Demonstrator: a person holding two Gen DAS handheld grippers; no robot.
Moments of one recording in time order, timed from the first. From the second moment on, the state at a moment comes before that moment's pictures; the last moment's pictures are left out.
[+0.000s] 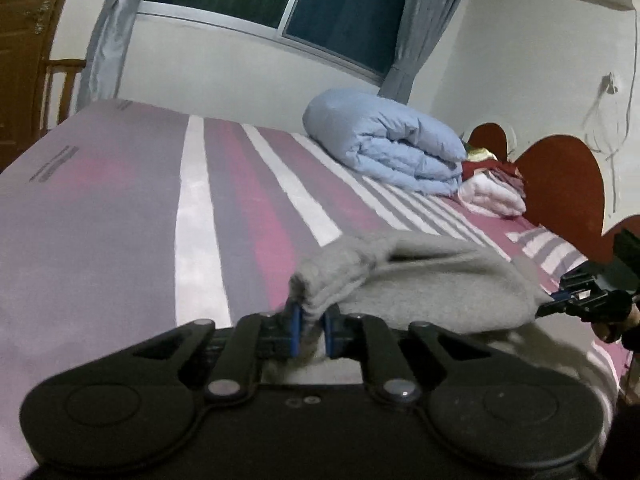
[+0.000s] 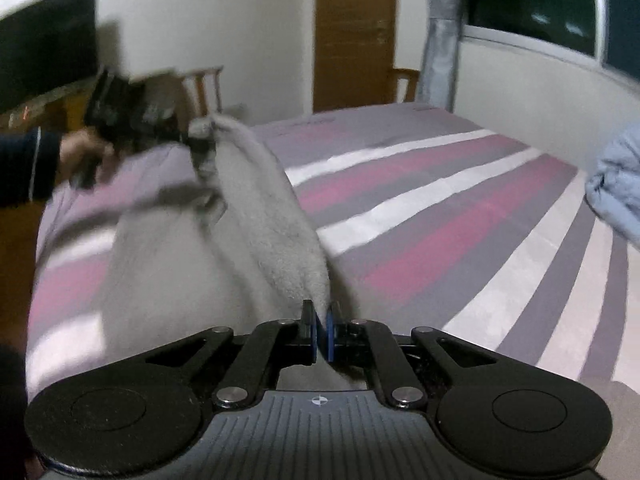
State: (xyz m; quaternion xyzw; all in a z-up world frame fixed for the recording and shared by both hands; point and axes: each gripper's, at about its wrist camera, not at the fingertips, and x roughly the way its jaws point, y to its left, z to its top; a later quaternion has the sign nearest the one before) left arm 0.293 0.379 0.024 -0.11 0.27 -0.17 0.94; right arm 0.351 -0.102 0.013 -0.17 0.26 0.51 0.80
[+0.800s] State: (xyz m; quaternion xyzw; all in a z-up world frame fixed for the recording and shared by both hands) left arm 0.181 0.328 0.005 -0.23 0.34 0.02 0.91; right arm 0.247 -0.185 -0.018 0.11 0.29 0.27 0.91
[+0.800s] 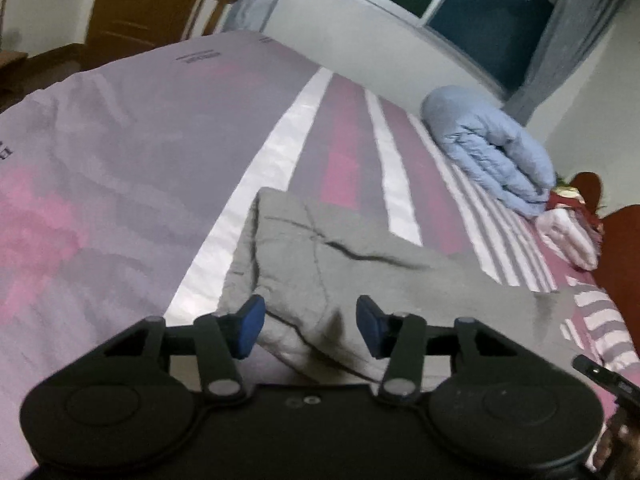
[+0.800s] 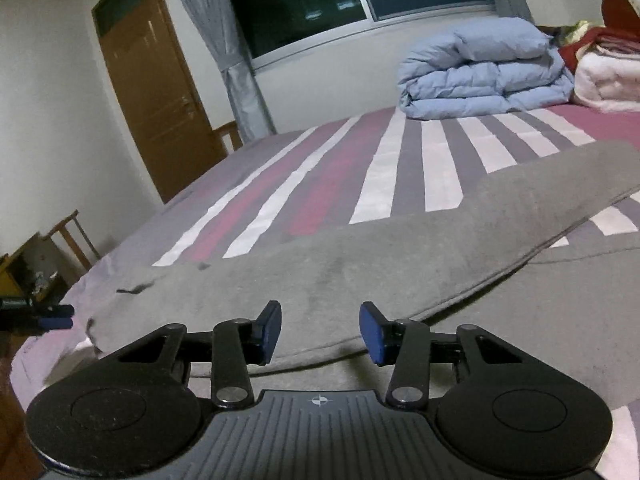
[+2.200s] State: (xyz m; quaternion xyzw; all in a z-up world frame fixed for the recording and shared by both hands) left arm 0.197 0.382 -0.001 -0.38 0.27 0.02 0.89; right arm 0.268 -0.230 -0.037 0.35 0.34 0.27 0.83
